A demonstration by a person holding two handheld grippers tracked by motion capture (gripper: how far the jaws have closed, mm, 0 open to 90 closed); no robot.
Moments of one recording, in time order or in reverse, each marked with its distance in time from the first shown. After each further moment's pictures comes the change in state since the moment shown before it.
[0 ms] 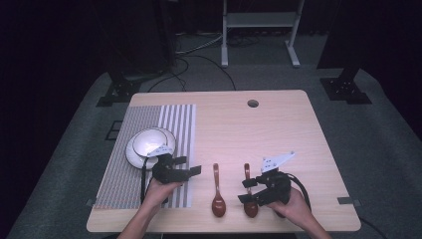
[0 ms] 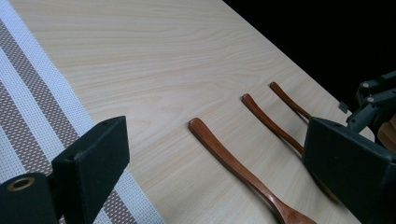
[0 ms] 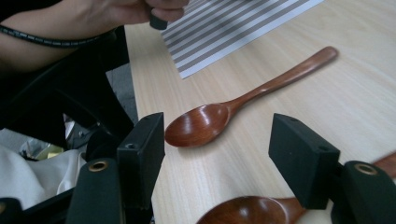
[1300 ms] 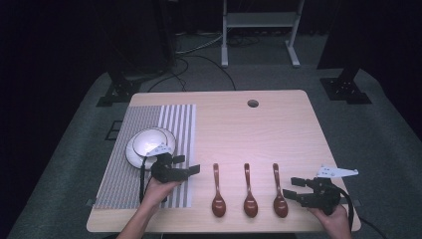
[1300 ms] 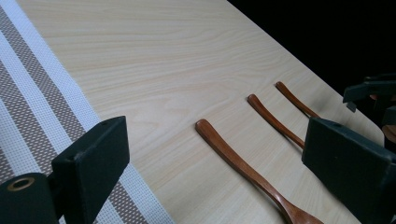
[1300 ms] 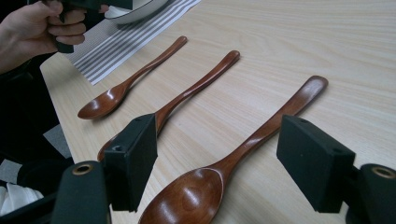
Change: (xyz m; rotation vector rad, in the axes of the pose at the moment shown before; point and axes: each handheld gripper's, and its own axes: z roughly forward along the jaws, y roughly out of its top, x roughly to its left) left arm 0.000 0.003 -0.002 0.003 0.022 0.018; right arm -0.026 -0.093 -0.092 -0.233 -0.303 0.203
